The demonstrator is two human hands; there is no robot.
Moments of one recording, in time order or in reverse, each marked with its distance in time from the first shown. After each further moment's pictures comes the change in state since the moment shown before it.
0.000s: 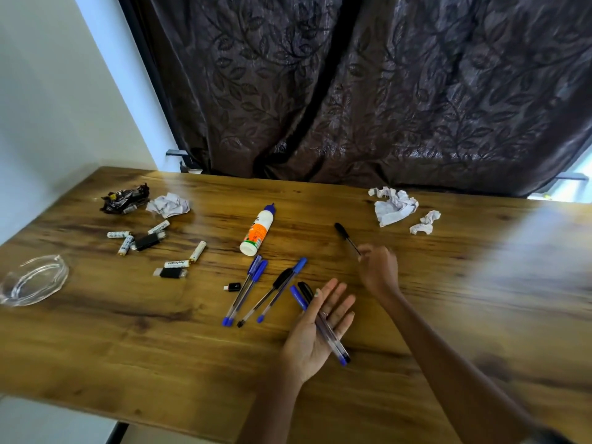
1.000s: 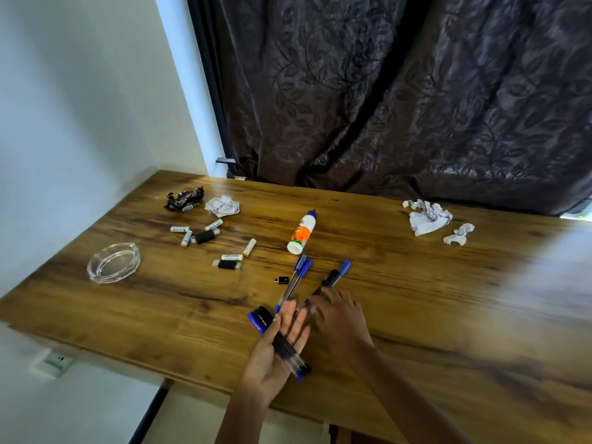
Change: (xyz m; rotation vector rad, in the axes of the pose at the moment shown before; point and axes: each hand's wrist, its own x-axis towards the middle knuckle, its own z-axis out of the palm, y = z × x) left_hand -0.104 0.061 -0.072 -0.270 0.145 0.172; right_hand -0.142 -0.088 0.047 -0.352 -0.334 -0.466
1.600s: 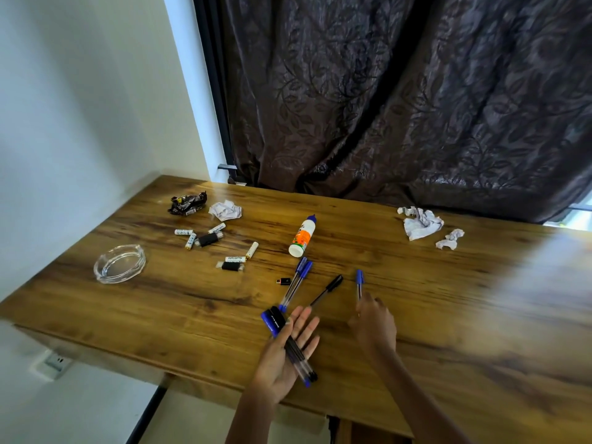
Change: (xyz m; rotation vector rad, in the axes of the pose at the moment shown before) left_hand -0.005 -0.006 -0.003 0.143 -0.017 -0.055; right_hand -0.020 0.024 -0.014 0.236 0.191 0.476
